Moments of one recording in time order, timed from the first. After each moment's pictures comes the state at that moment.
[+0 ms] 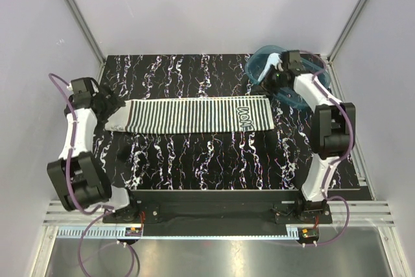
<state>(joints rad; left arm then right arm) 0.35 1.43 1.10 -0.58 0.11 -0.50 0.08 1.90 1.45 -0.47 -0.44 0.67</state>
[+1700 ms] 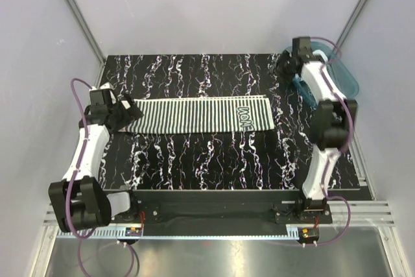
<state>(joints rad) 0.17 1.21 0.91 -0.53 0.15 -0.41 0.03 2.16 1.95 -0.67 -0.17 0.62</state>
